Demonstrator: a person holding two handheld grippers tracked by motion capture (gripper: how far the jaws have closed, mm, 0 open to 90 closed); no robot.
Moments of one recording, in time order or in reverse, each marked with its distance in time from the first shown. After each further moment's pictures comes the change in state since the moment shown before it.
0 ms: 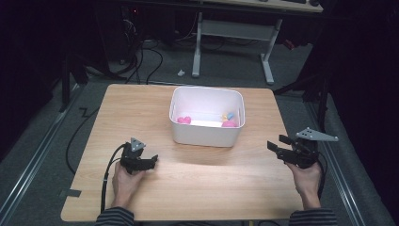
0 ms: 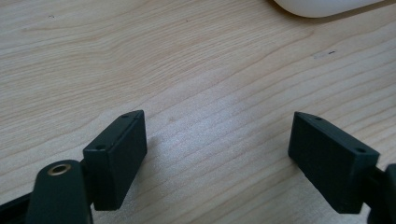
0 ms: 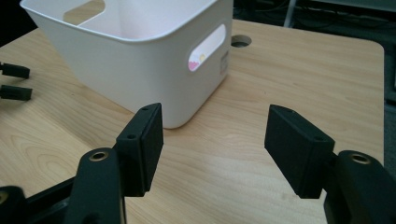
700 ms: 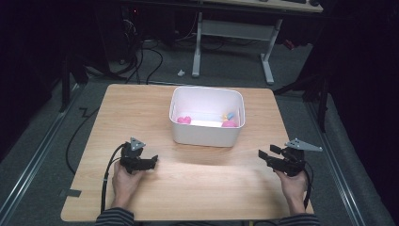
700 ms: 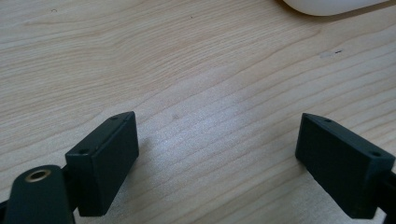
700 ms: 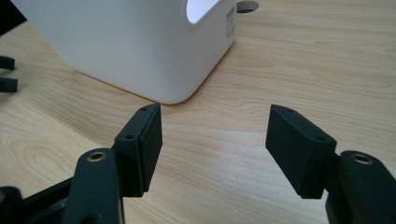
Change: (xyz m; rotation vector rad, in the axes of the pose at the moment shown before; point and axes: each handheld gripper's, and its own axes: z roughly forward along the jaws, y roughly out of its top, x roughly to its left) left arm 0.002 0.001 0.001 0.015 0.009 -0.019; right arm 0.005 -0.042 0.036 0.018 0.015 0.092
